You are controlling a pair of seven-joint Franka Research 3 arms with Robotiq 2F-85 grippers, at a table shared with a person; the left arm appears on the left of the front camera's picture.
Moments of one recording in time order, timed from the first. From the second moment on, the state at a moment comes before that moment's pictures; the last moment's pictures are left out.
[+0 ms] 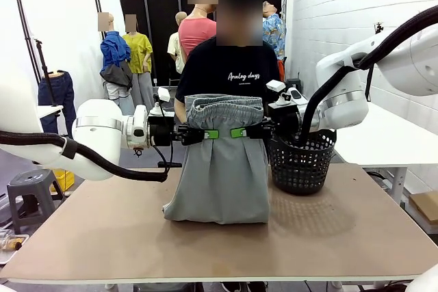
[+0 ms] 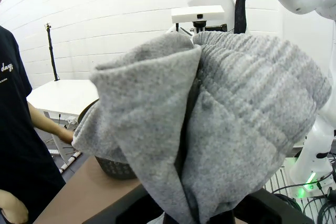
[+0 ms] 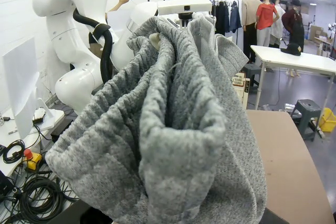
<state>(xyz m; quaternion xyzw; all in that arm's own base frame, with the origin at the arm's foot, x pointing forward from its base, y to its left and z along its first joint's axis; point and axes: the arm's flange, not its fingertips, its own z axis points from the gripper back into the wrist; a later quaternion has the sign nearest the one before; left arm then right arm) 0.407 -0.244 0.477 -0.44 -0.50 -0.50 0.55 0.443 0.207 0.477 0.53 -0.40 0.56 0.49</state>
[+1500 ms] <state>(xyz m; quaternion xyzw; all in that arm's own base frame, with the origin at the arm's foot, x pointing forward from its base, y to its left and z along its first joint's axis) 0.441 -0.238 0.494 -0.44 -0.51 -0.50 0.54 0.476 0.219 0.503 0.54 -0.39 0.57 0.48</state>
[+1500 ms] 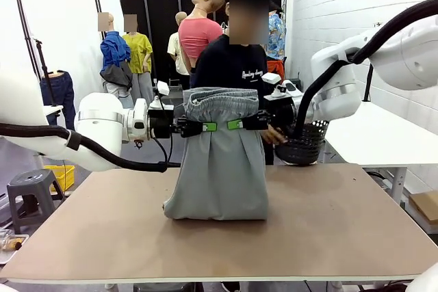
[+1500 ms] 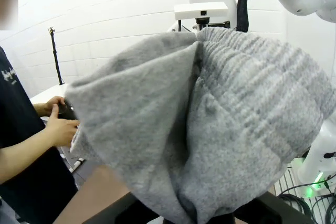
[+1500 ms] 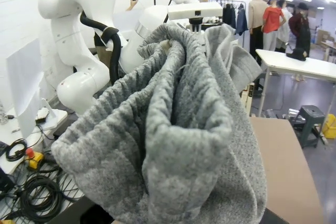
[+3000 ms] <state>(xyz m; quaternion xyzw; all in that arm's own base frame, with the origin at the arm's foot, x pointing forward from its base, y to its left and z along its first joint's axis) 0.603 -0.230 0.563 -0.36 -0.56 -0.51 0.54 0.632 0.231 0.583 0.41 -0.43 0.62 0.51</state>
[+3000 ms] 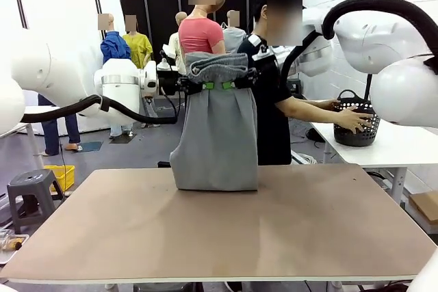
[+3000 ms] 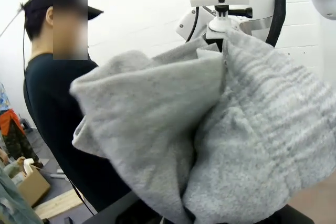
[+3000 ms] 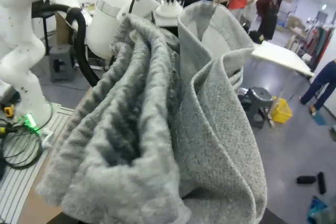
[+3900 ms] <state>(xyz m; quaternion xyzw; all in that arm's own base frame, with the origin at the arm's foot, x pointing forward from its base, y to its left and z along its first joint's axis) 0.471 -0.204 0.455 -0.56 -0.41 -0.43 0.57 0.522 0.245 0.442 0.65 -0.27 0.48 0.52</state>
